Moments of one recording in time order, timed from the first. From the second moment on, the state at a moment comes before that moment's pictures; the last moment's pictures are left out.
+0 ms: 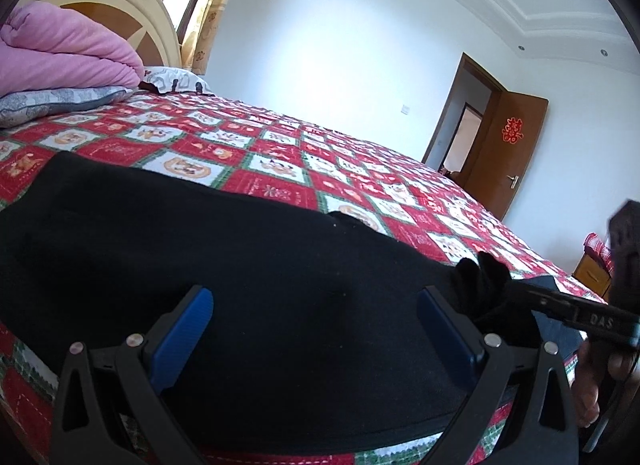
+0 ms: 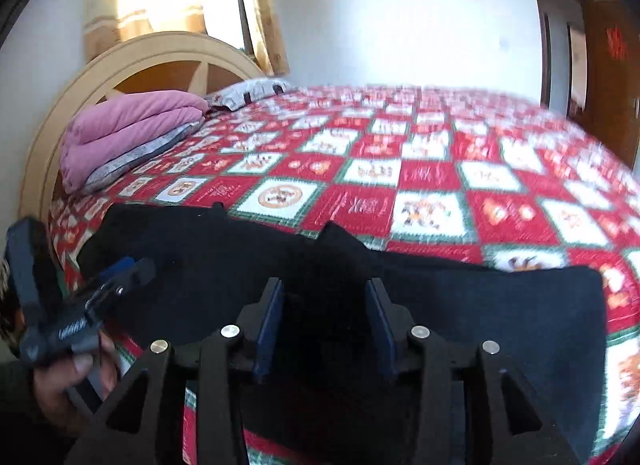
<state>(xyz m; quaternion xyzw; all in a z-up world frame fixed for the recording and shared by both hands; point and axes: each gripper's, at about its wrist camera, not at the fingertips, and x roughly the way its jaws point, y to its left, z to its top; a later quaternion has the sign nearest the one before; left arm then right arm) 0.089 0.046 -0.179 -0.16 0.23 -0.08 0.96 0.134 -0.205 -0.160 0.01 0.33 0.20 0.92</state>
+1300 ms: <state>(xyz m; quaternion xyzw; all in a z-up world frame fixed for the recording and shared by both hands) 0.086 0.062 -0.179 -0.18 0.22 -0.05 0.96 0.117 -0.188 -0.154 0.04 0.35 0.25 0.90</state>
